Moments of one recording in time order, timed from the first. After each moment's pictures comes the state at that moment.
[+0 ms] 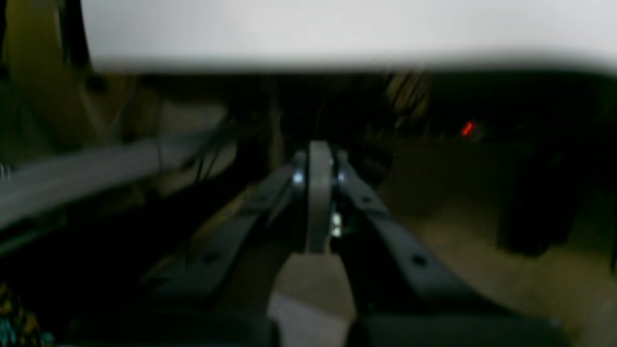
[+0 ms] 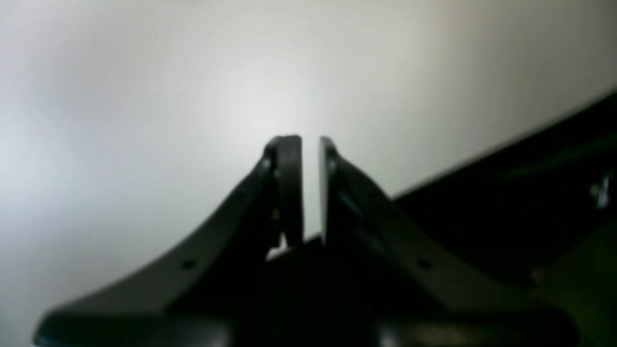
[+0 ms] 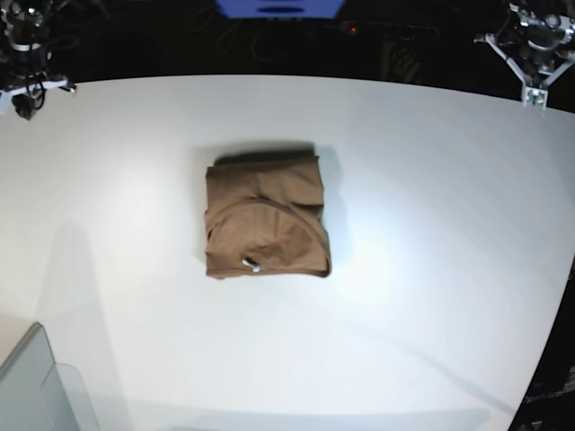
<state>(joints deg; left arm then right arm) 31.3 1.1 -46.3 112.6 9.0 -39.8 47.7 -23.1 -9.3 61.1 105.5 8.9 31.2 -27.5</state>
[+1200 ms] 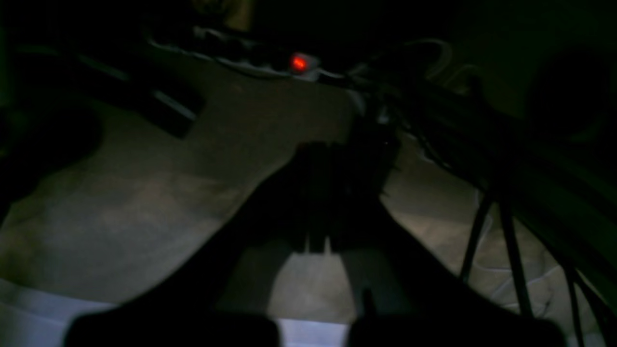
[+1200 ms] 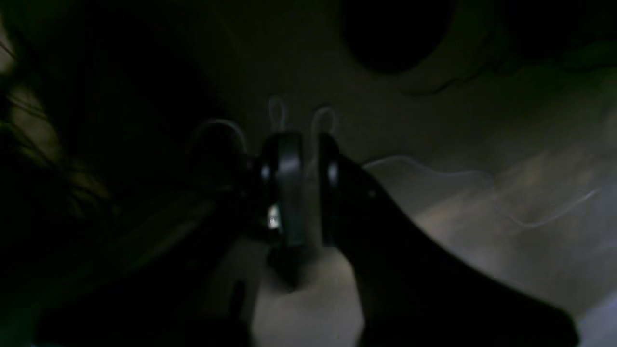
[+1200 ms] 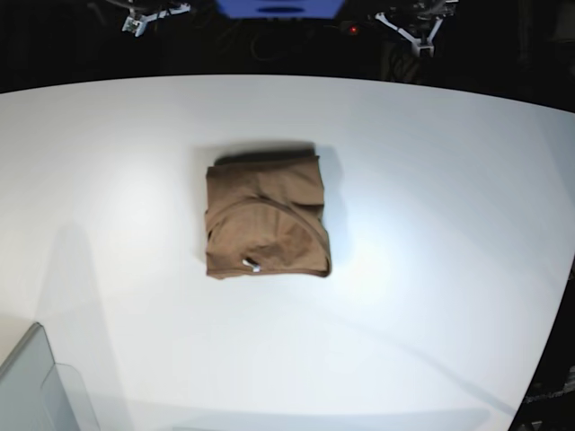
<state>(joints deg) 4.5 -7.9 -25.7 7.7 12.8 -13.8 -5.6 -10.4 4.4 35.0 4.3 -10.3 0.8 31.7</state>
